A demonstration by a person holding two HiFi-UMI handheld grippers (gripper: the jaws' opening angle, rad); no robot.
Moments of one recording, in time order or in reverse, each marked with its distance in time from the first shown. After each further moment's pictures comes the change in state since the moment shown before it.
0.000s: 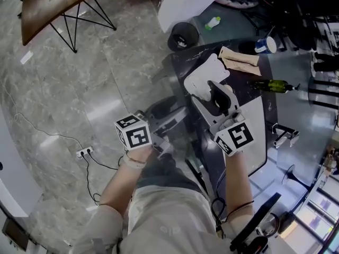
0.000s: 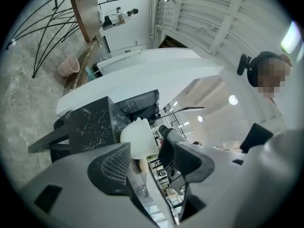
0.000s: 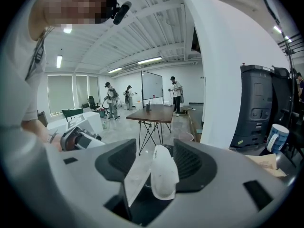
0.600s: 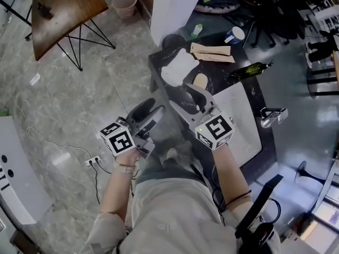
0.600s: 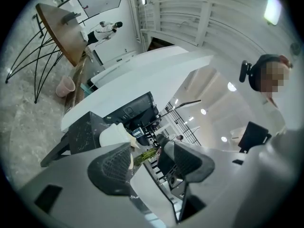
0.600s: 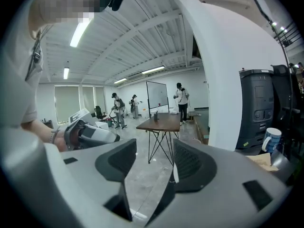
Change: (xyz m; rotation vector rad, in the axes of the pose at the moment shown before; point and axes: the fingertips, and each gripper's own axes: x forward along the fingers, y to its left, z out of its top) left arm -0.031 -0.112 -0.009 0.182 -0.013 0.101; right arm -0.085 0.051 0.038 0.047 -0.112 0.065
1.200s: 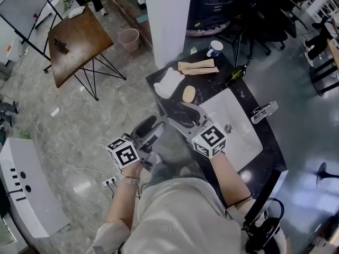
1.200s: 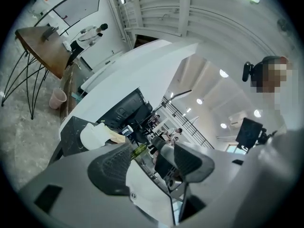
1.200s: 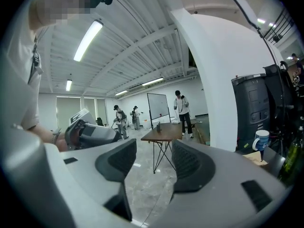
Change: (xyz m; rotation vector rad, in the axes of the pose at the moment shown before) left arm -0.008 -0.120 -0.032 0.144 0.041 0.014; right arm -0.103 0.038 0.033 0.060 -0.124 0.016
